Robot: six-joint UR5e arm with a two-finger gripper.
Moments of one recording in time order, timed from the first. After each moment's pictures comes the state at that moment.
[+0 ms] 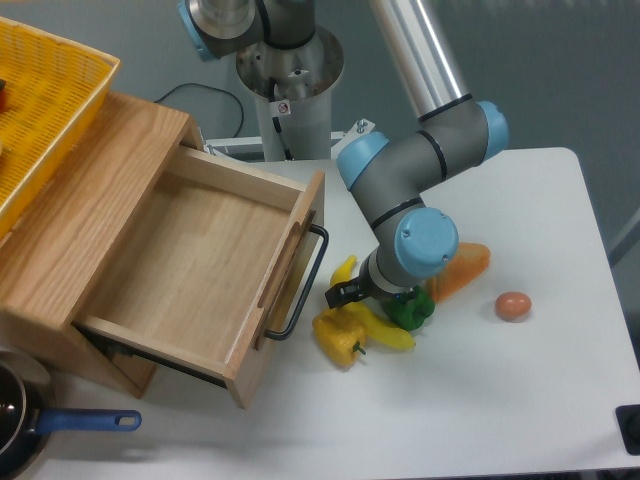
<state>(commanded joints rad) 2.55 -2.09 -1.58 -1.29 1.47 0.14</state>
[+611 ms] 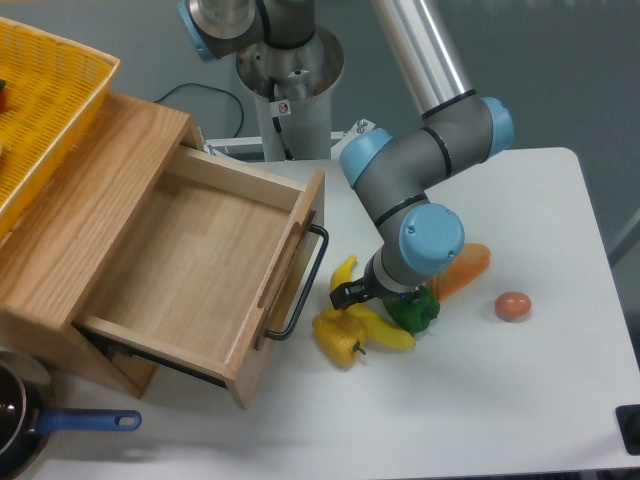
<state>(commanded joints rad) 2.57 -2.07 -1.56 -1.31 1.47 0.17</state>
